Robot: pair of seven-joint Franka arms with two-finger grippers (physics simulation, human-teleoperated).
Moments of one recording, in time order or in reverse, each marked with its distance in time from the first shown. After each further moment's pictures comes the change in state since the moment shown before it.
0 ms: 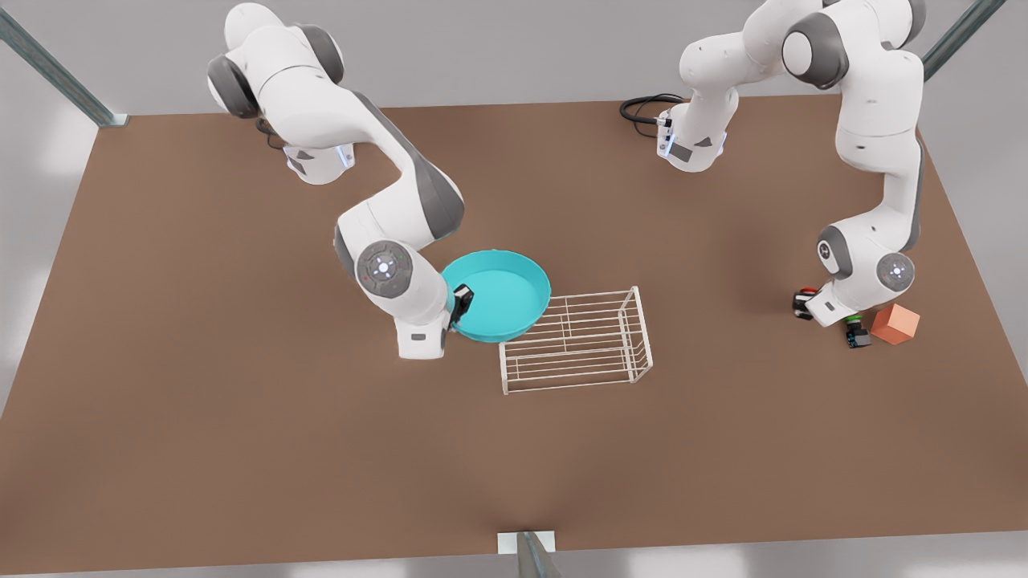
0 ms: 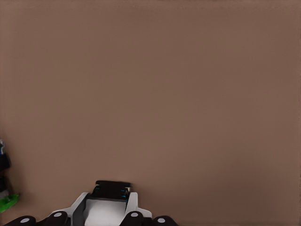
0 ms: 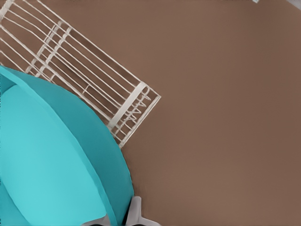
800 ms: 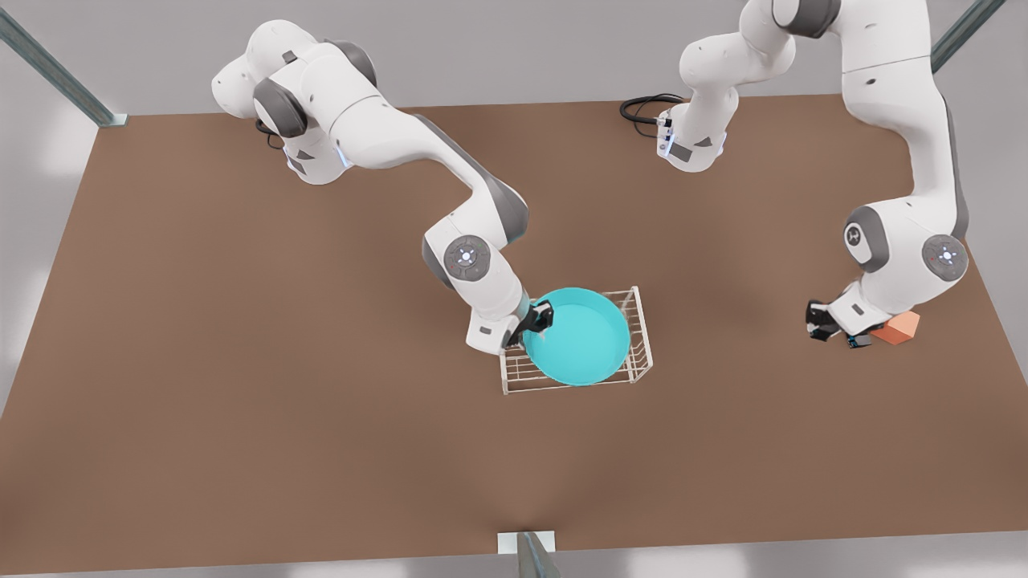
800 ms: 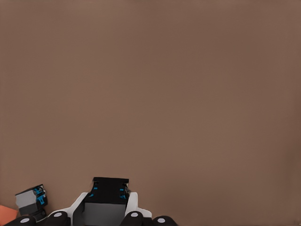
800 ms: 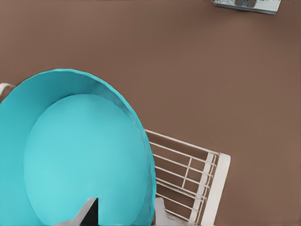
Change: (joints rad) left arm -0.010 -0.192 -0.164 0.238 -0.063 -0.329 -0.090; right arm 0.128 0.147 0.007 -0.011 0.023 0.425 0.451
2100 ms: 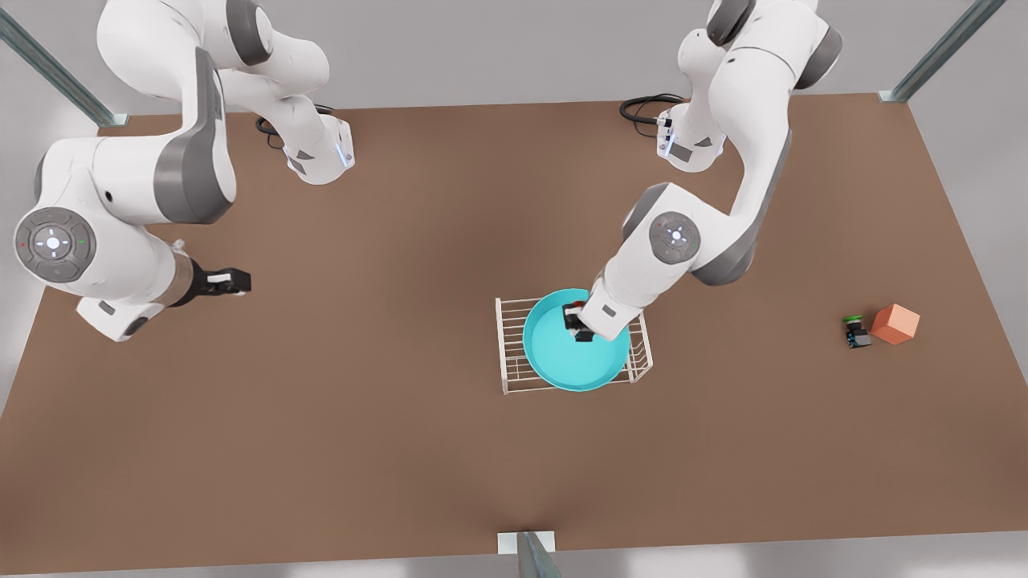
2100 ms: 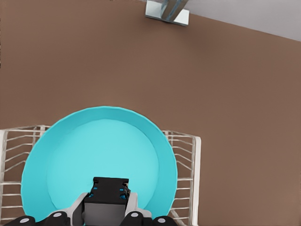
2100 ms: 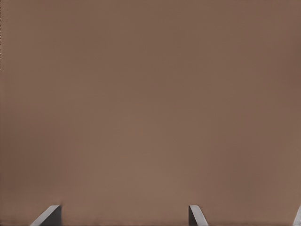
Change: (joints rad) left arm -0.402 0.231 -0.370 0.529 -0.003 -0.172 -1.133; right arm -0.519 -0.425 -0.055 -0.016 -0.317 -0.920 -0.283
